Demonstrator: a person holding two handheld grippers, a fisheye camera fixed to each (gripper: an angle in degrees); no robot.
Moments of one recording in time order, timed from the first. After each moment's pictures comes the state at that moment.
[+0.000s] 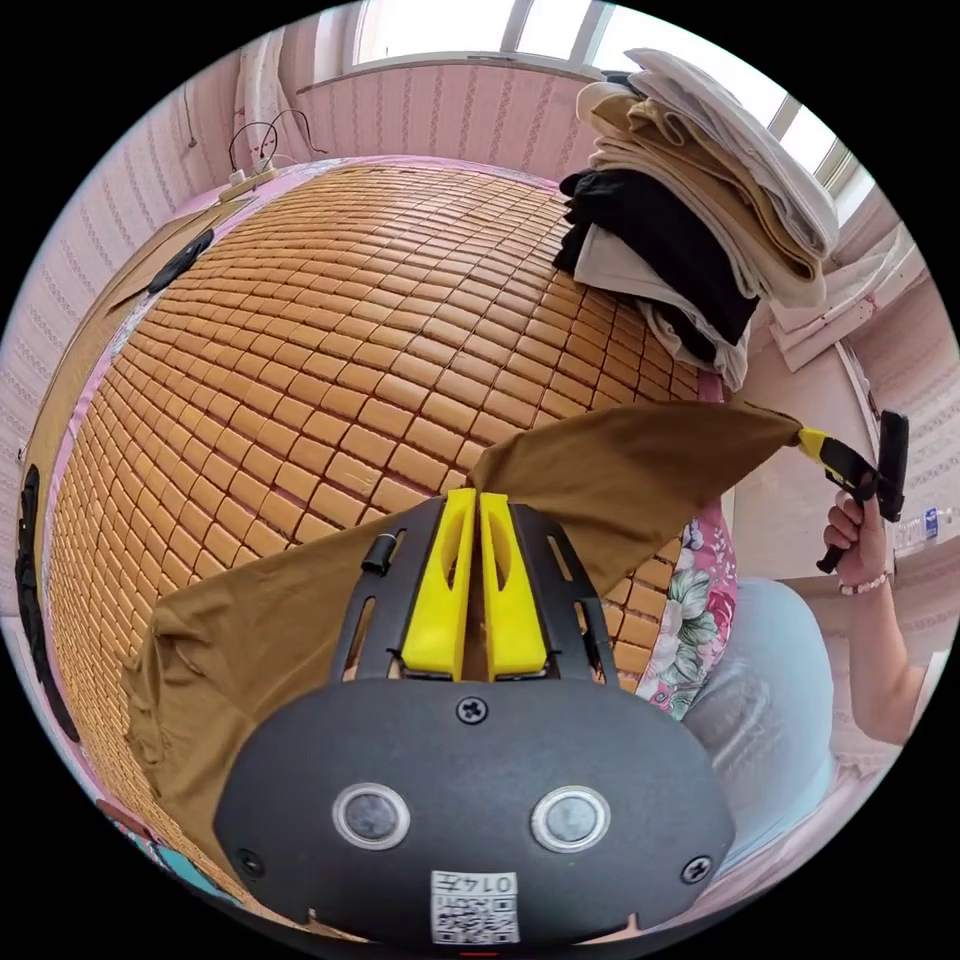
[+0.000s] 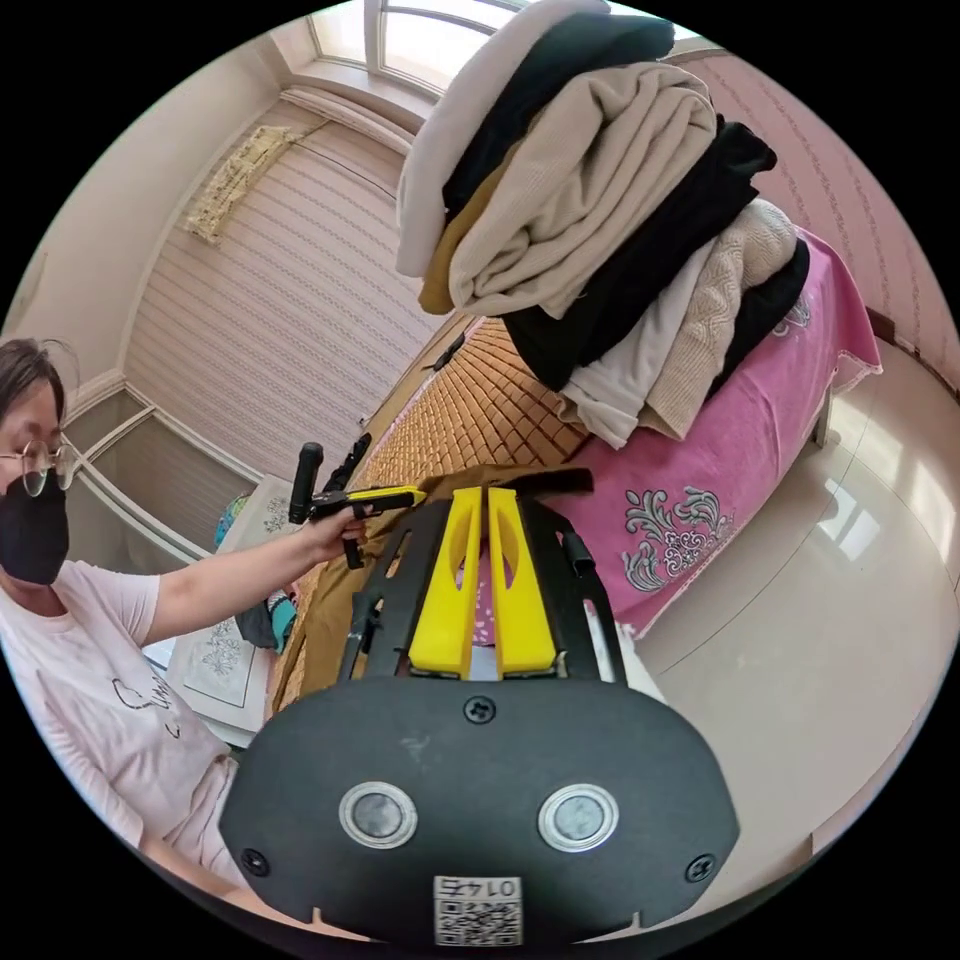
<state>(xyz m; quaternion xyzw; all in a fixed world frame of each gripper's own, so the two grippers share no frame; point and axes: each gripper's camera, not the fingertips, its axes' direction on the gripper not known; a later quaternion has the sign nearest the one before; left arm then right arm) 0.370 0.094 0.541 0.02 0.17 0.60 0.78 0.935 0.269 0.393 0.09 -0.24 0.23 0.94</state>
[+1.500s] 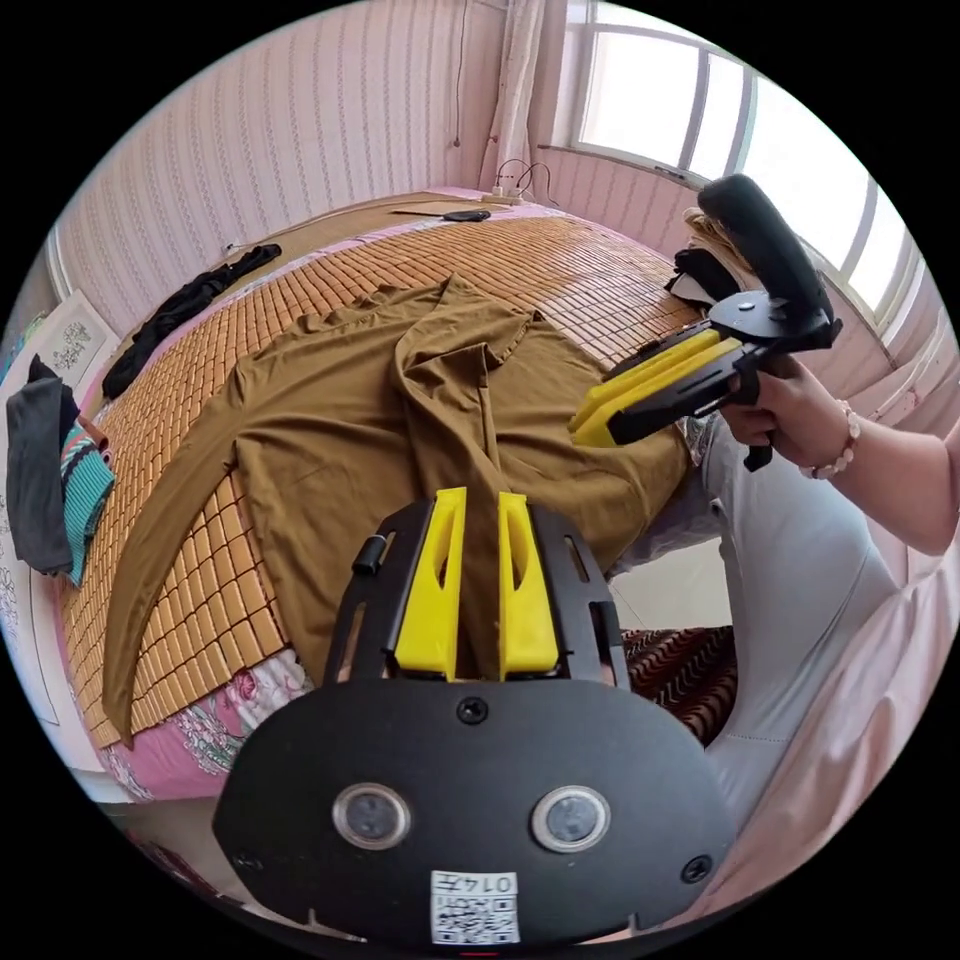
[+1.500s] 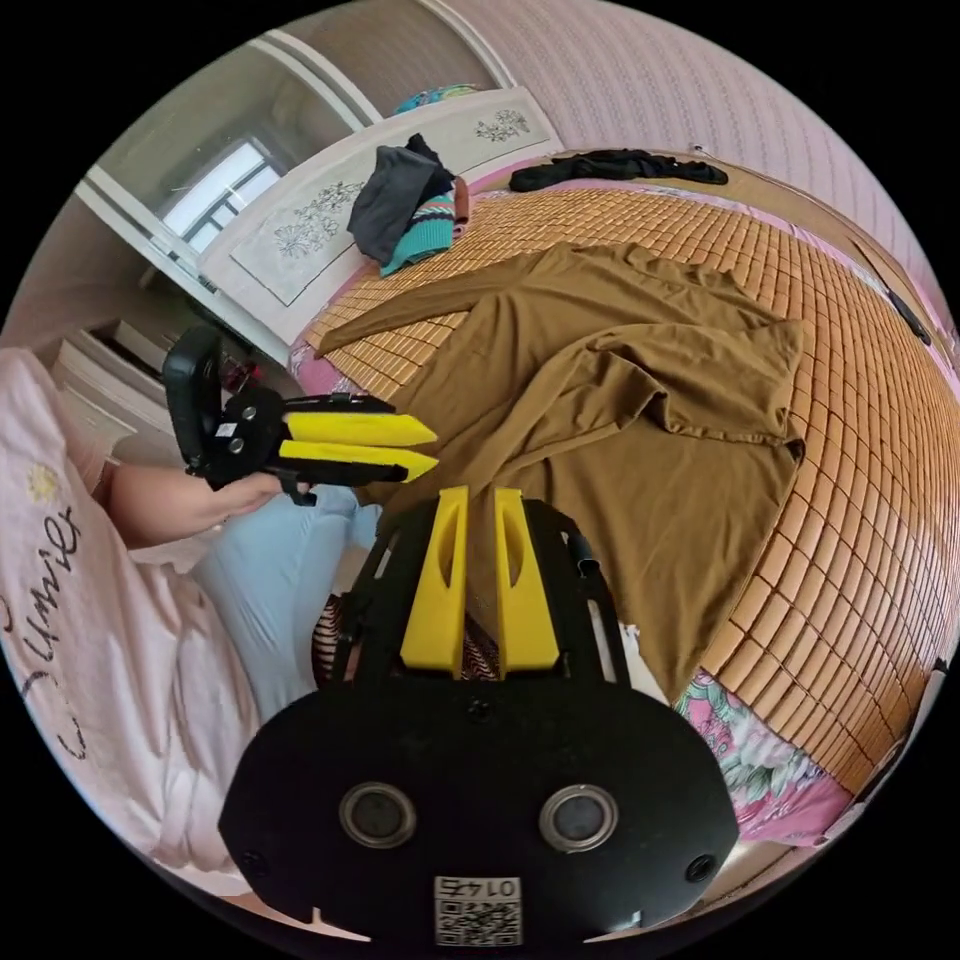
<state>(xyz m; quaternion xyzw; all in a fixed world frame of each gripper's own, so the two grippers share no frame) -0.120 0.187 0.445 0.12 0.11 0.40 0.90 0.303 0.128 0.487 -0.23 -0.33 -0.30 0.86</state>
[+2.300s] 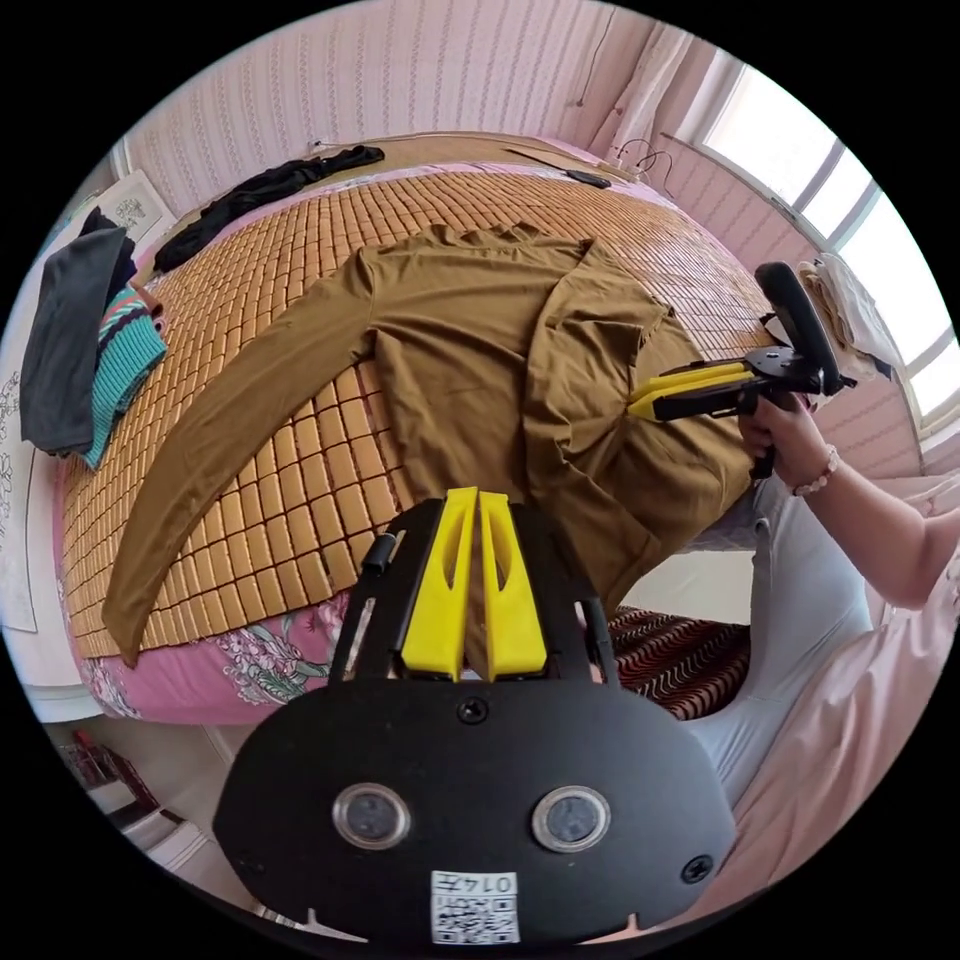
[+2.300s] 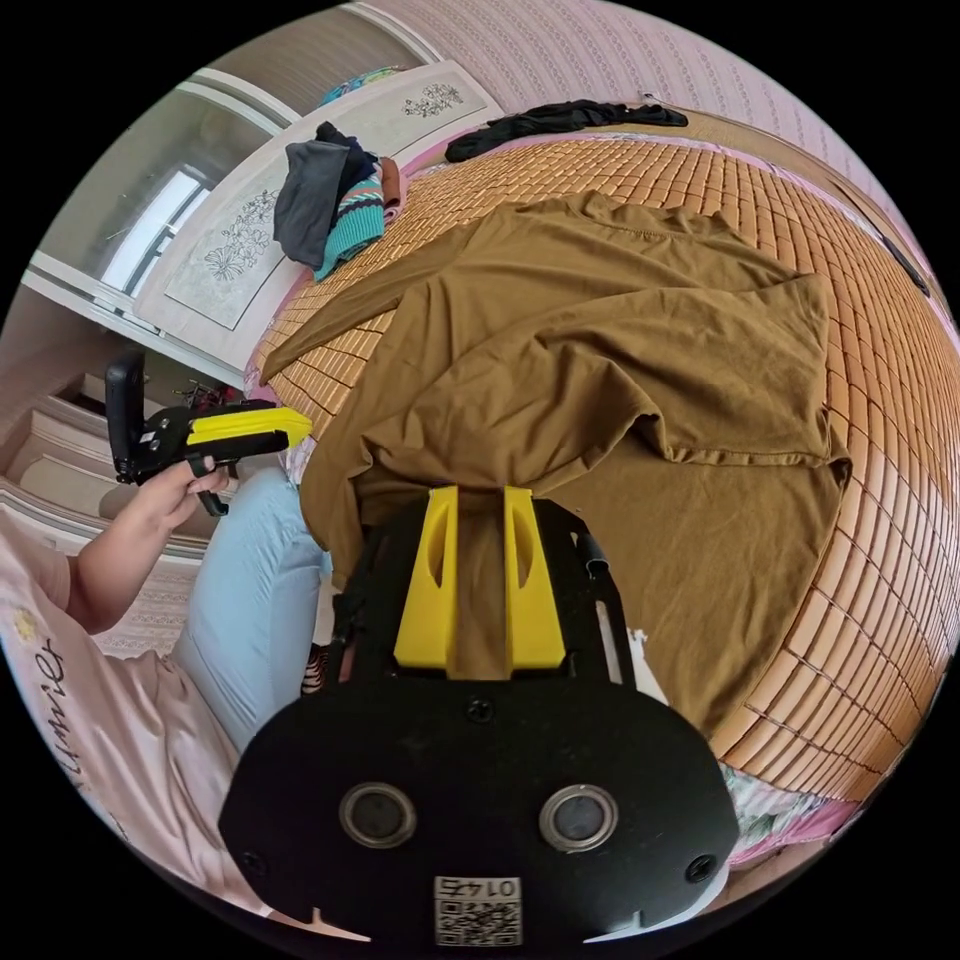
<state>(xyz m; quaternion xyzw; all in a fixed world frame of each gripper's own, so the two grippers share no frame) -0.236 0.137 0.405 0.05 0.10 0.31 0.94 0.242 0.059 0.558 -0.27 -0.31 -0.27 0.87</state>
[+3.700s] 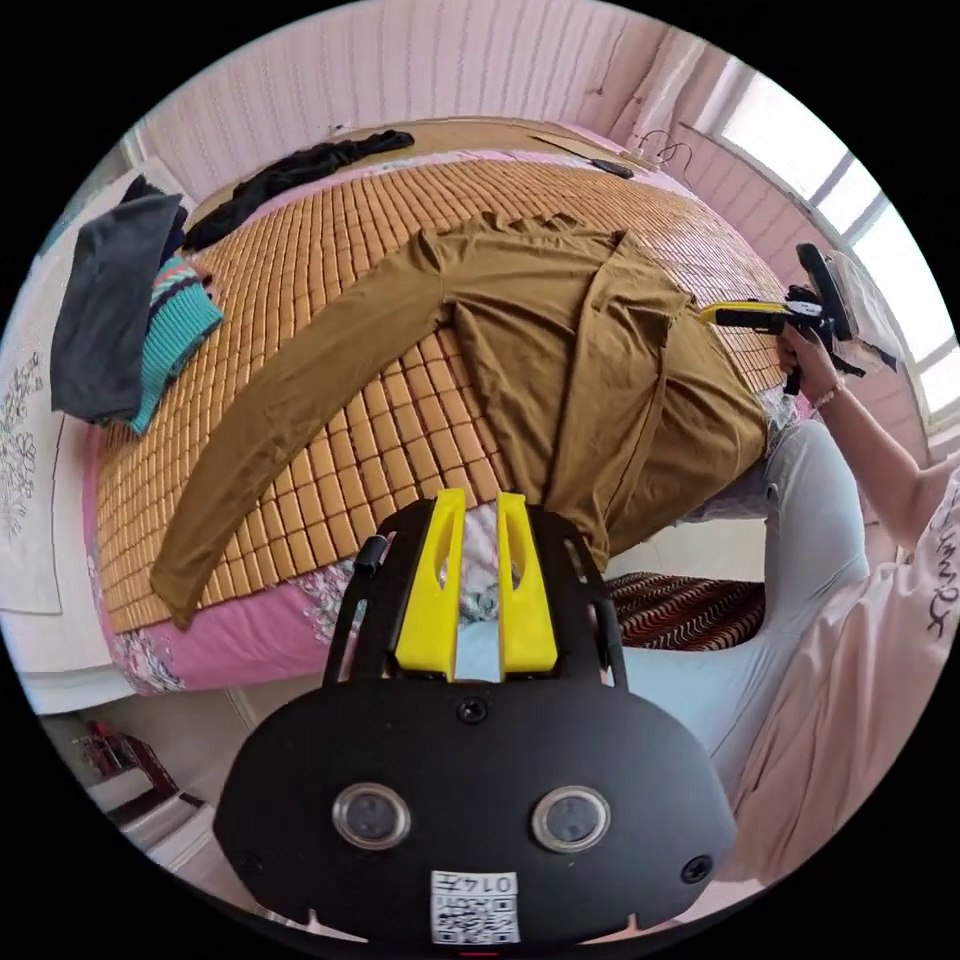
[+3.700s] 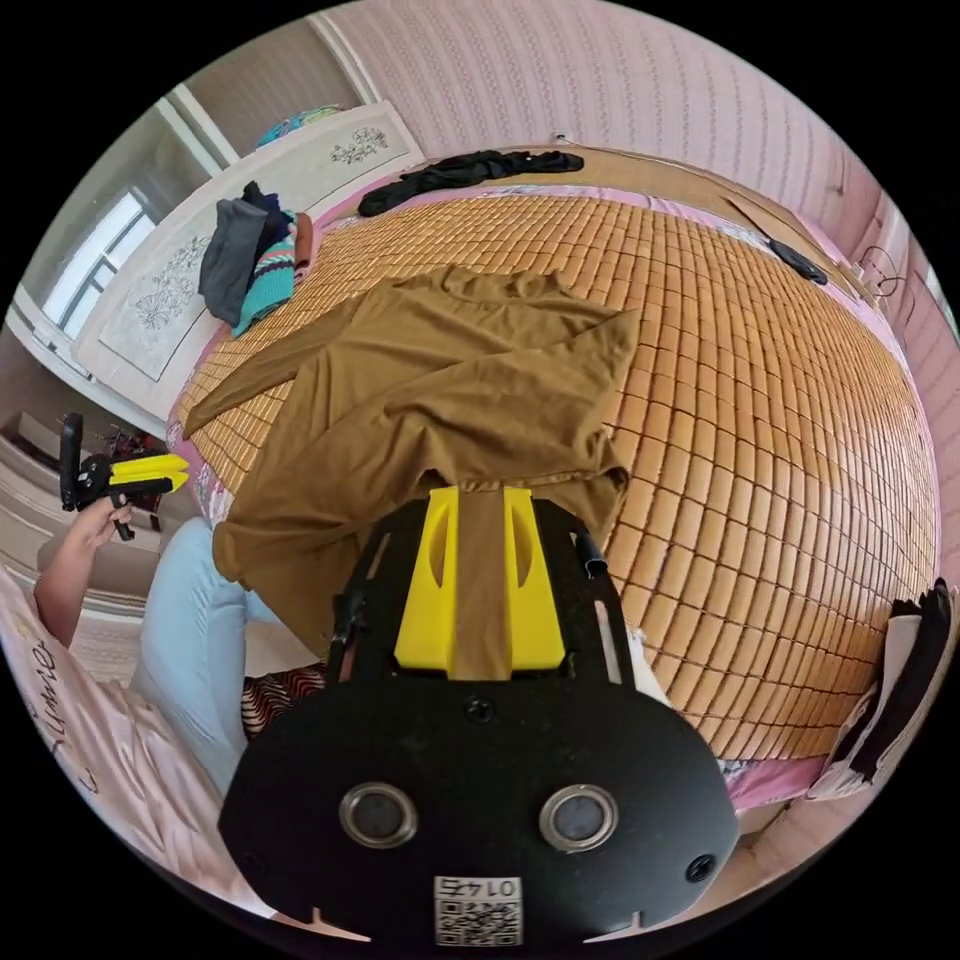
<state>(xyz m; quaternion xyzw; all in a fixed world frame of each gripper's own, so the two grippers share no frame) -0.287 0.086 0.367 0.08 0.04 0.34 0.94 0.370 -0.047 0.558 -0.19 -0.18 -0.23 0.94</state>
